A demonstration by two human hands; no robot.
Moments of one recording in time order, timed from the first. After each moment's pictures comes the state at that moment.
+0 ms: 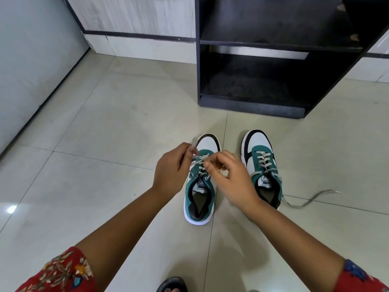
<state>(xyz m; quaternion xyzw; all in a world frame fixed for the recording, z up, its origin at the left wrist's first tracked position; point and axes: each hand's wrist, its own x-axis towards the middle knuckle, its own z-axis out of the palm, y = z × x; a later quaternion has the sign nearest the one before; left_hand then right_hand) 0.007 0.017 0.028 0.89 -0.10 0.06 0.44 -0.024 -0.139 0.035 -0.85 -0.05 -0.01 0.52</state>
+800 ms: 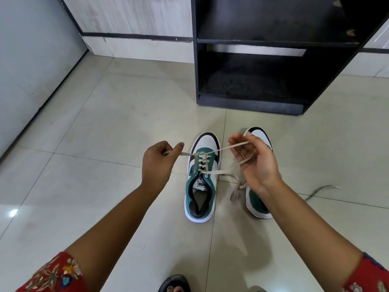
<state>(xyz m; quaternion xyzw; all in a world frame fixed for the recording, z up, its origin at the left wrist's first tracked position) 0.015 0.034 0.035 0.83 0.11 0.02 0.55 -0.003 -0.172 0.057 -0.44 0.20 0.02 0.88</state>
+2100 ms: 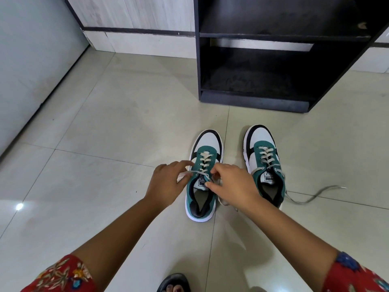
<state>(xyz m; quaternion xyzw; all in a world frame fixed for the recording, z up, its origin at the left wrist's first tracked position) -0.010 0.046 -0.016 0.95 -0.14 -0.05 0.28 -0.024 -0.147 0.010 -0.96 -0.06 0.14 0.21</state>
